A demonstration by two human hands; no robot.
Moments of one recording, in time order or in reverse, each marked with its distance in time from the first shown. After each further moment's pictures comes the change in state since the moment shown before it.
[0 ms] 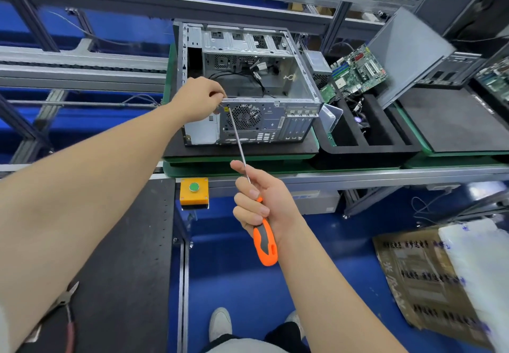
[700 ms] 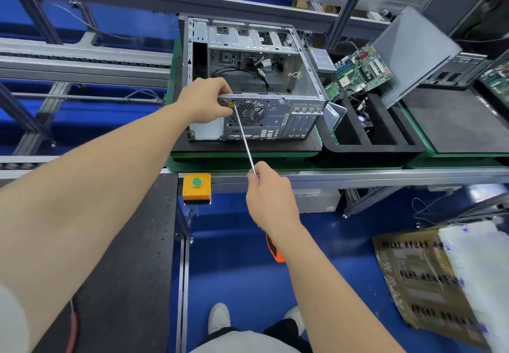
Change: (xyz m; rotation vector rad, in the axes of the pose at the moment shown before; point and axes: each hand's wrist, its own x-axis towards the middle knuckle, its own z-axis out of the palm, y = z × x) left_hand -0.007 -0.004 0.010 0.043 -0.038 -0.007; right_hand 0.009 0.006 -0.006 -1.718 0.669 -0.319
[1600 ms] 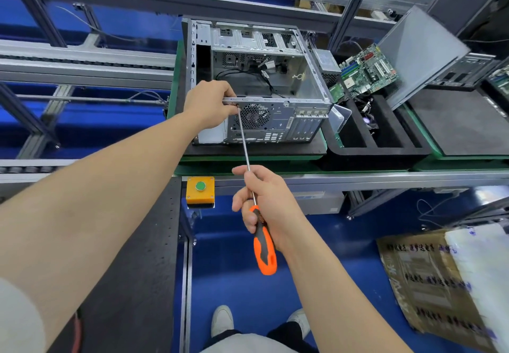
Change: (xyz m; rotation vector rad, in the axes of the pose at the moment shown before) left_hand 0.007 0.000 0.014 -0.019 0.138 -0.052; right_hand -0.004 -0.009 -0.005 1.002 -0.366 0.177
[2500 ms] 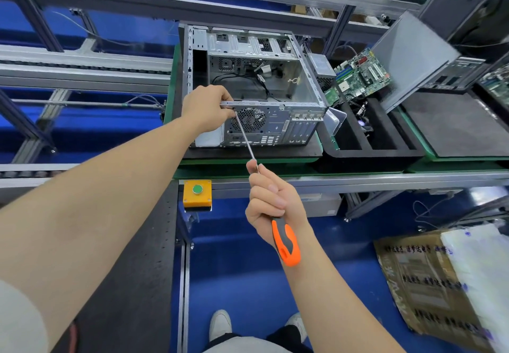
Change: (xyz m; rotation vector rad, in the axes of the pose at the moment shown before) left_hand 0.002 0.003 0.004 0.030 0.023 -0.016; right_hand 0.000 -0.003 -0.014 1.149 -0.429 0.254
